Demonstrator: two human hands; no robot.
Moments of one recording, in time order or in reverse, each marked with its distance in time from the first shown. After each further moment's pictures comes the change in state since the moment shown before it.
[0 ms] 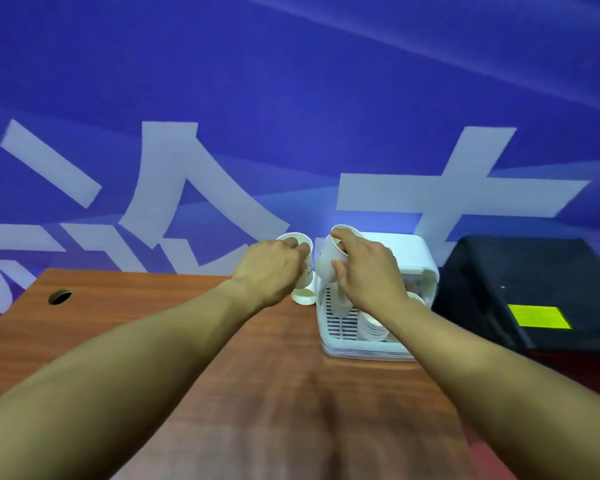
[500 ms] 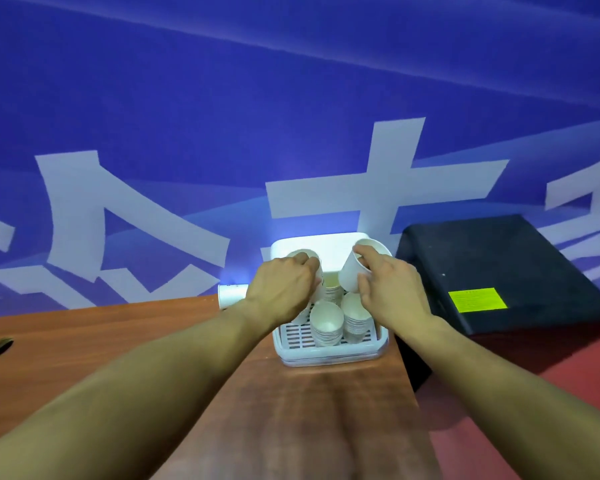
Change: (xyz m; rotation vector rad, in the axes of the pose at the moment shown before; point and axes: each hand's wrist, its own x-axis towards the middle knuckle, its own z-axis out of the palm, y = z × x) left_hand 0.070 0.116 0.008 -0.057 0.019 0.121; right_hand -0.051 0.135 -0.039 -0.102 0.053 0.168
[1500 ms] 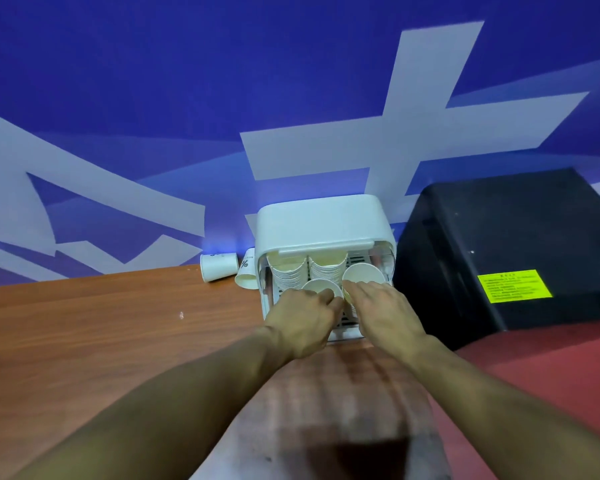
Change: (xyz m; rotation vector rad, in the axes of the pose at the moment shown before) left_hand 0.006 0.027 0.128 -0.074 -0.248 0.238; right_hand -0.024 0.040 0.106 -0.121 -0.356 -0.151
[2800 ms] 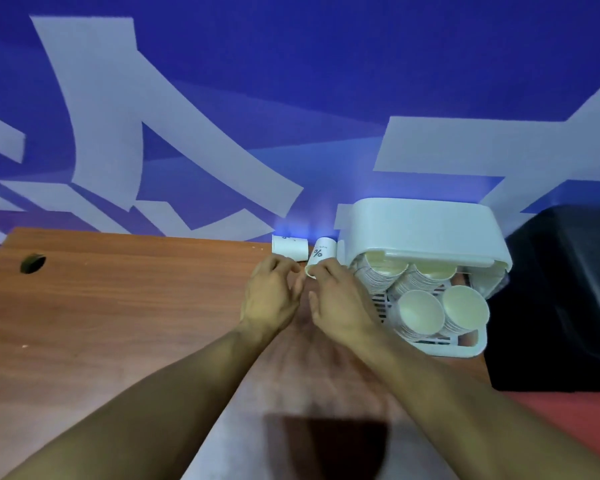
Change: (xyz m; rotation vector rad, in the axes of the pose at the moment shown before) left_hand -0.112 -0.145 0.055 -0.610 0.372 -0.773; right_hand 0.106 -0.185 0.033 0.323 -0.098 -0.017
